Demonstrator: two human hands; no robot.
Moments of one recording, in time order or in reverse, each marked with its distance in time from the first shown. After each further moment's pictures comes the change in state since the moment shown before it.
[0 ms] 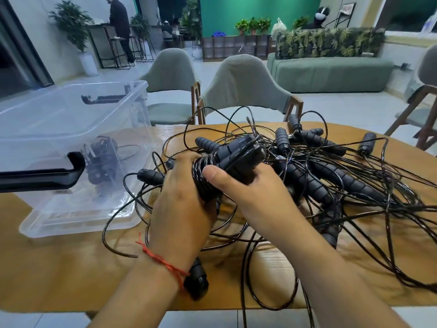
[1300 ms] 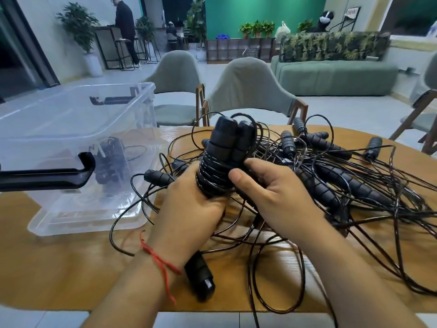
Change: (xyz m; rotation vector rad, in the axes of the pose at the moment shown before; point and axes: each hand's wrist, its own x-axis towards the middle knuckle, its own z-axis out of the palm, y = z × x) left_hand 0.011 -0.004 -0.011 -0.278 -0.162 -0.088; right_hand 0.001 0.007 -0.019 -0.153 -0.053 -0.044
